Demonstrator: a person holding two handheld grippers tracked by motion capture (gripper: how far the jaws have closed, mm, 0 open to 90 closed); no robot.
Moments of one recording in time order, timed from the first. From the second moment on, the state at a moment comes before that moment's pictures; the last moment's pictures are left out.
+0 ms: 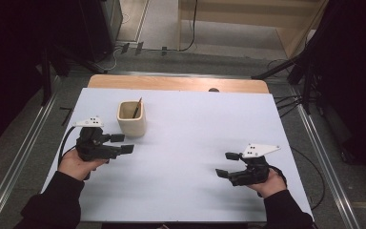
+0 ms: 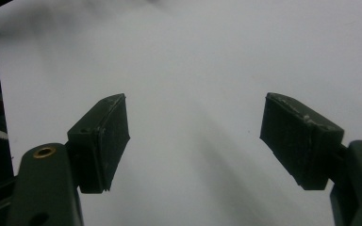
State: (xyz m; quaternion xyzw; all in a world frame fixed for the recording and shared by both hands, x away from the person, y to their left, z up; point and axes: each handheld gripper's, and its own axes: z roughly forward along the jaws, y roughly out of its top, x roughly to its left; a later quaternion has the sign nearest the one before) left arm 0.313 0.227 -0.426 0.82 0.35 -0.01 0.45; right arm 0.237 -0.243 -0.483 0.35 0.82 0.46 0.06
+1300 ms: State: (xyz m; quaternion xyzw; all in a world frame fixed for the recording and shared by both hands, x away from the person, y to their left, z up) left arm 0.281 0.228 -0.453 0.86 0.33 0.03 0.38; right arm 0.236 -0.242 -0.484 0.35 0.82 0.45 0.06
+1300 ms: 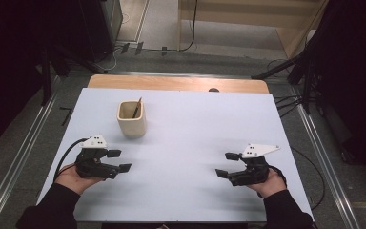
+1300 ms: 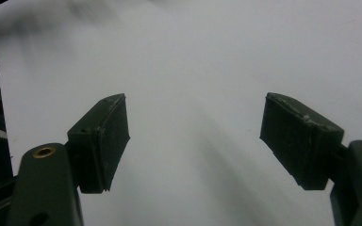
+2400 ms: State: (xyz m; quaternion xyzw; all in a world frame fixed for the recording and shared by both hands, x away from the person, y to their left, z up) left arm 0.283 0.226 -0.458 0.88 0.33 0.05 0.35; right arm 0.238 -0.241 -0.483 0.35 0.82 0.45 0.06
